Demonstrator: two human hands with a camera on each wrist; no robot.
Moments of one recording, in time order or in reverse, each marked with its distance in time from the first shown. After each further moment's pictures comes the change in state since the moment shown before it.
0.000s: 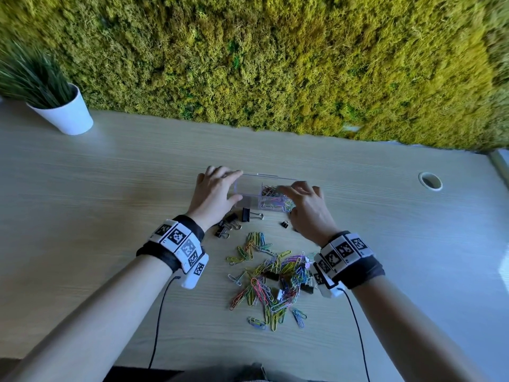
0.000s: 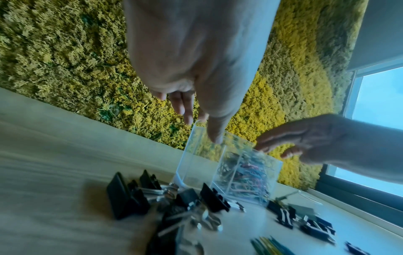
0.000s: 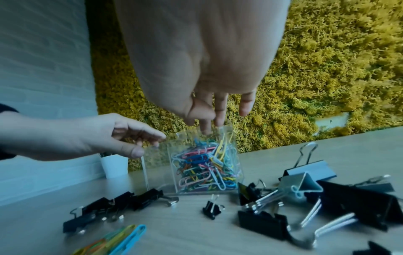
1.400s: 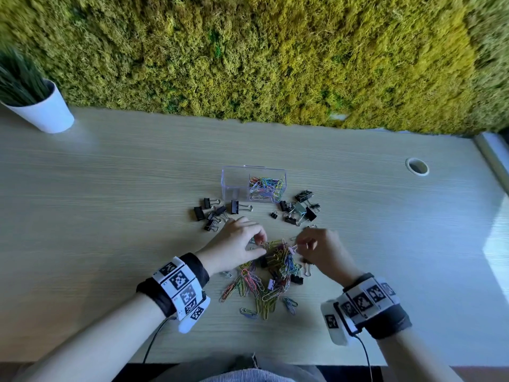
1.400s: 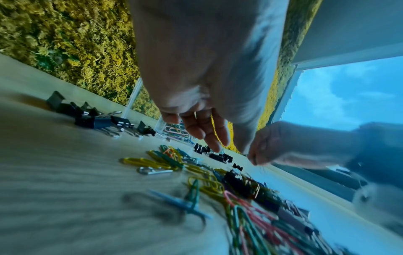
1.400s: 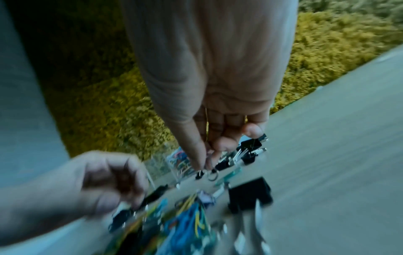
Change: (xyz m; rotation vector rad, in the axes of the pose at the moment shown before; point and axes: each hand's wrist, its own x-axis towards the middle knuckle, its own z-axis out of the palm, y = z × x) left_hand -0.071 0.060 0.033 -0.330 -0.406 0.255; right_hand -0.101 0.017 -0.008 0.343 -0.213 0.304
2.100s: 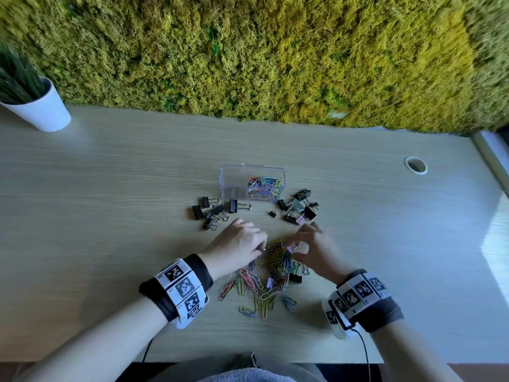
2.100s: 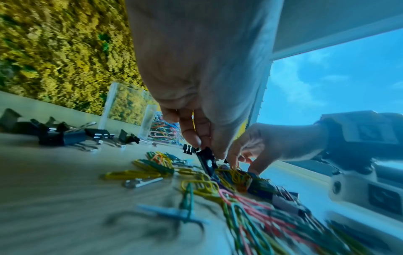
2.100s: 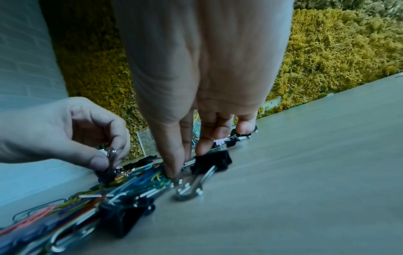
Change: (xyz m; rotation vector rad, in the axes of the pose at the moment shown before) left_hand 0.003 0.014 0.004 0.289 -0.018 0.078; right_hand 0.006 0.013 0.014 -0.217 -0.063 -0.109
